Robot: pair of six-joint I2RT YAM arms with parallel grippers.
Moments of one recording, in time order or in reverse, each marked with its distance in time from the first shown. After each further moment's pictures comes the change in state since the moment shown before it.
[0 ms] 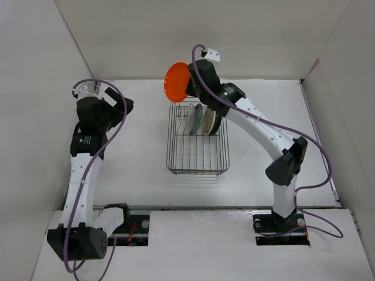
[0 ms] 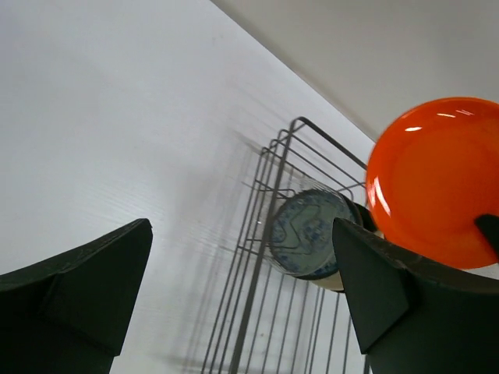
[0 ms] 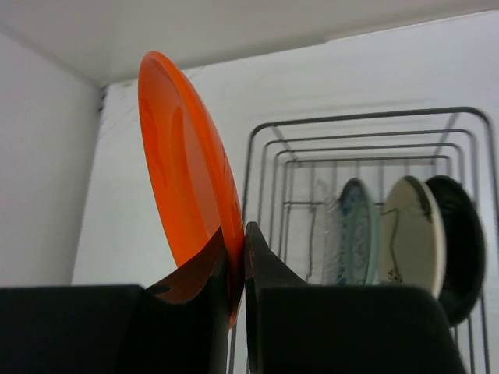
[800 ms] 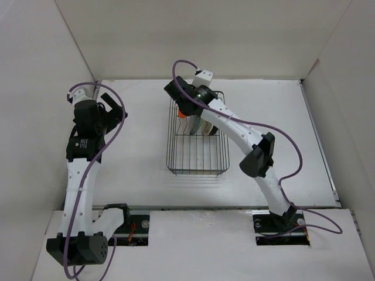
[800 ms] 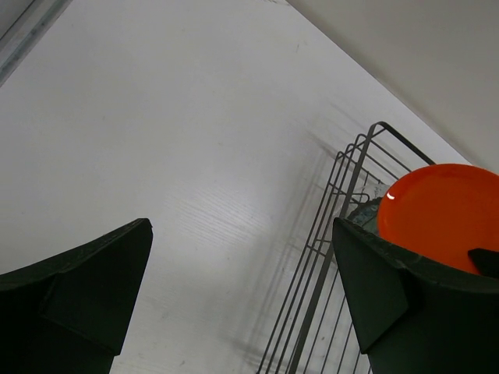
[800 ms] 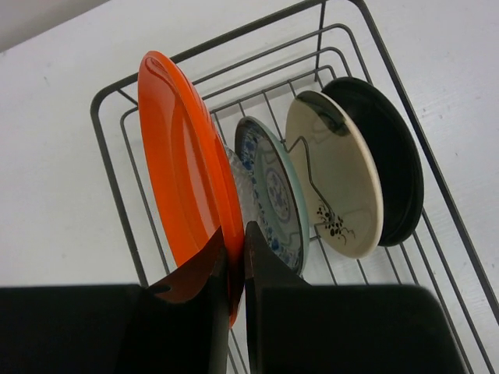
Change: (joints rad) left arm 0.000 -0.054 0.061 -0.214 -0.214 0.131; right arm 0.081 0.356 0.423 -0.606 0.432 0.396
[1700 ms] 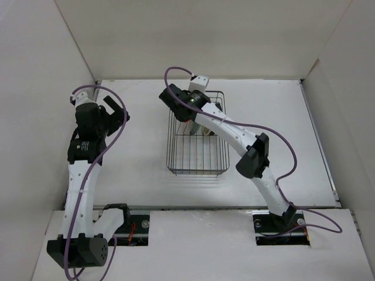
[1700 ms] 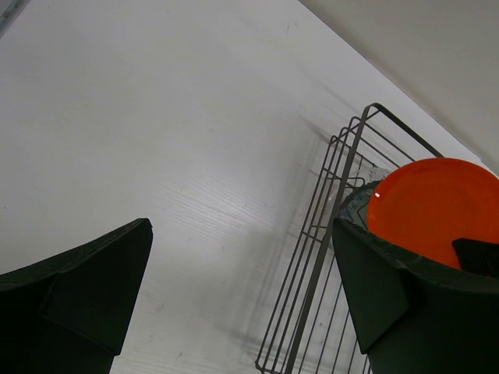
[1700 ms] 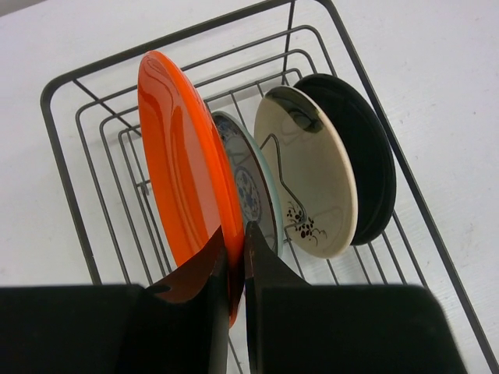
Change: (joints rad) left arm 0.000 -0.017 -0.046 0.016 0.052 0.000; right arm 0.036 0.042 0.000 -0.076 0.106 0.018
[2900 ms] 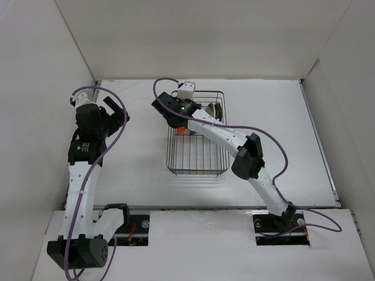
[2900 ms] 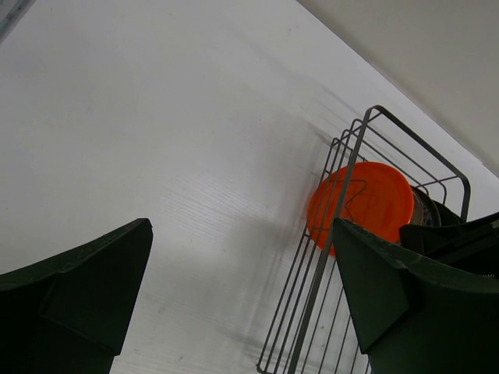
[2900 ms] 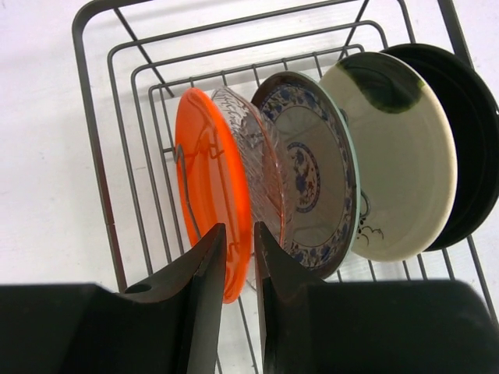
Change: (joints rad) left arm 0.000 -0.014 -0.018 0.014 -0.006 0.000; right arm 0.037 0.058 -0.073 0.184 -0.046 -0.138
